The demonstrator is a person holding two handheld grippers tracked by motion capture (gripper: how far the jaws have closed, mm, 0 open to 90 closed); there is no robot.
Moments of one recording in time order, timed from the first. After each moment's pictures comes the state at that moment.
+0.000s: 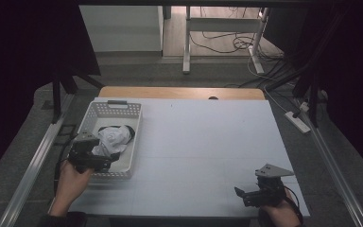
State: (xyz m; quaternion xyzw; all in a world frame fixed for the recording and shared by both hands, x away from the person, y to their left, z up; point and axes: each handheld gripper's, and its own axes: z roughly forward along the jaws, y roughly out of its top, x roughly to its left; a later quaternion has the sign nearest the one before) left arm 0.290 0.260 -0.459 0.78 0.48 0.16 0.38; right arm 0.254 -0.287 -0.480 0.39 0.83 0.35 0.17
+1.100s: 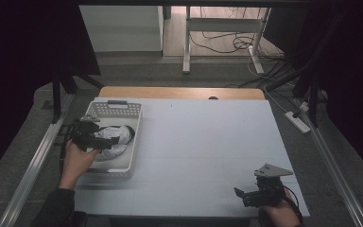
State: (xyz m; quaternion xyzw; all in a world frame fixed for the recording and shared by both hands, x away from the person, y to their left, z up) left arm 0.353 0.277 -0.465 0.78 0.50 0.15 0.33; right arm 0.254 -0.285 -0.480 0.39 0.83 0.35 0.17
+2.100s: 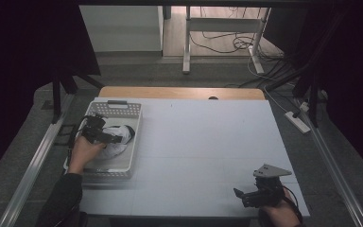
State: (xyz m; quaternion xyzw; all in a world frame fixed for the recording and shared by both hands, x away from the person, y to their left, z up) left arm 0.407 0.283 -0.507 0.79 0.55 0.07 0.26; right arm 0.254 -0.283 -0.481 0.39 0.84 0.34 0.17
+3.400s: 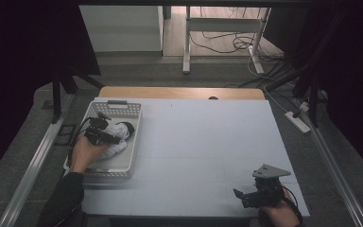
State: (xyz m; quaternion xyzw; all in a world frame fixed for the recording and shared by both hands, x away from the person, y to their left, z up) left arm 0.408 0.273 -0.508 0.79 0.58 0.04 0.20; right arm 0.253 -0.282 -0.481 0.38 0.84 0.34 0.17
